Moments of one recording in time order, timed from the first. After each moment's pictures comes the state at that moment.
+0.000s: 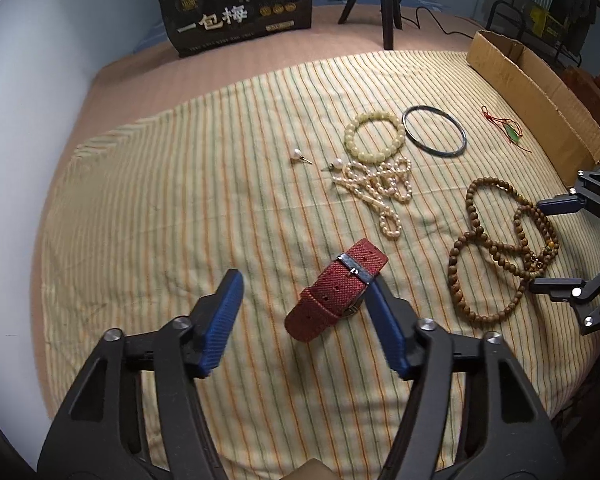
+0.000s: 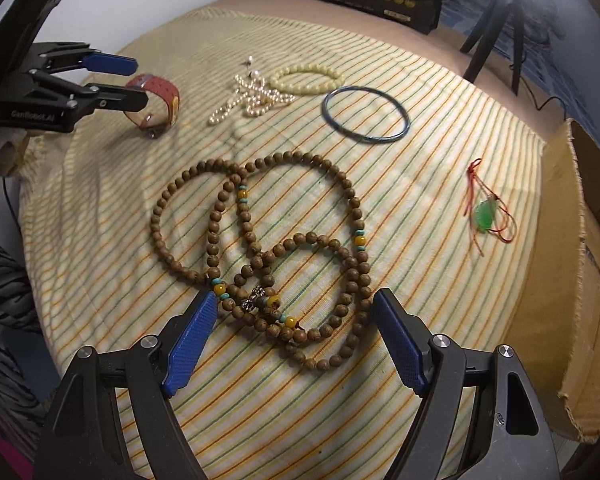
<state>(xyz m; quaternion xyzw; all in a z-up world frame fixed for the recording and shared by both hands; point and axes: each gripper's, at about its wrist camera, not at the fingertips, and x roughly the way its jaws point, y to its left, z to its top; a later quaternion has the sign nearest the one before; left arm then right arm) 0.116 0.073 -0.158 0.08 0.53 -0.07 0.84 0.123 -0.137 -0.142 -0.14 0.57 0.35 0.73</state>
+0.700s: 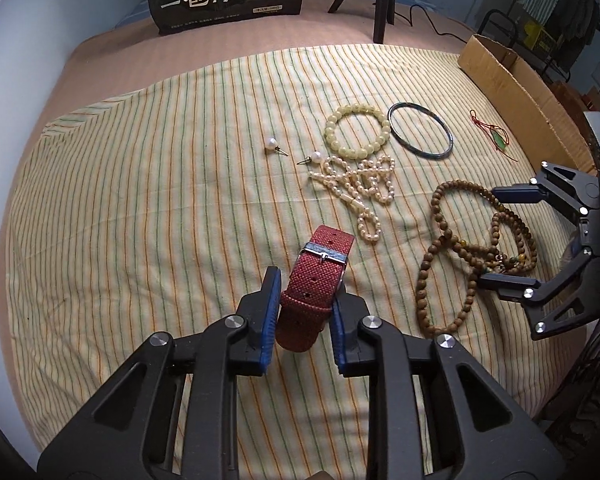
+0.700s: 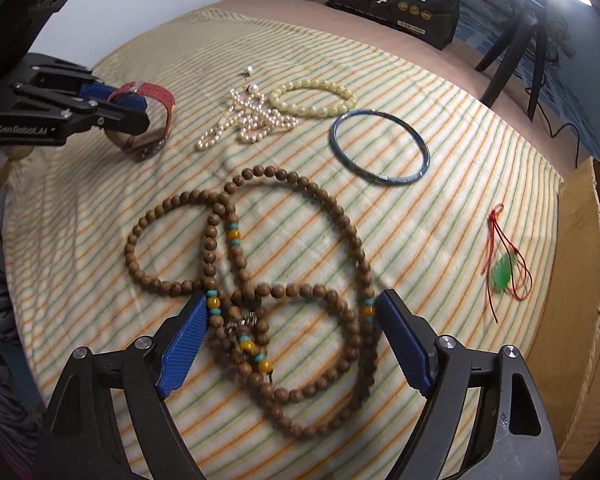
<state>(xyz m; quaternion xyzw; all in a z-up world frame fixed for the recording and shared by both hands) 0.126 0.075 -0.167 0.02 0.55 -0.10 0.83 0.155 -0.107 -0.159 -0.15 0.55 0.35 0.75</state>
